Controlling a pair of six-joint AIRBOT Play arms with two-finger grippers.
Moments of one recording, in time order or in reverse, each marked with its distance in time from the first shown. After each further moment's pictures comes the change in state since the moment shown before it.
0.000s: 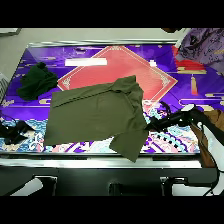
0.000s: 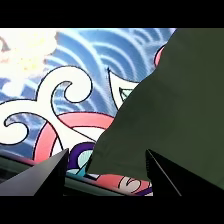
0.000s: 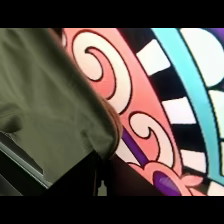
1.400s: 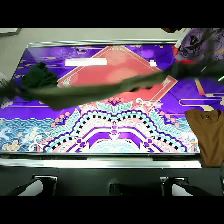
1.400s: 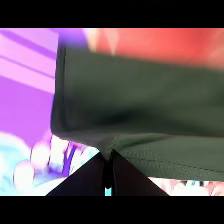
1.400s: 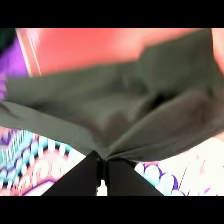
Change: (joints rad) left arm -0.283 0.053 0.548 -0.177 0.101 0.000; right arm 0.003 0.254 0.750 0.017 -0.018 0.082
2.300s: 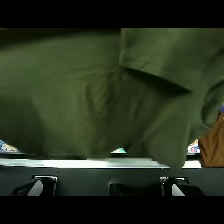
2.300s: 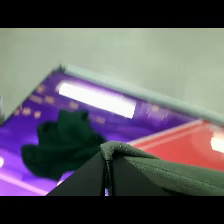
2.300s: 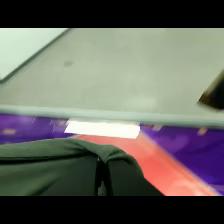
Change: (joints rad) left arm -0.037 0.298 0.415 0.447 -0.093 -0.254; right arm 0.001 0.285 0.356 -0.299 -0.057 0.256
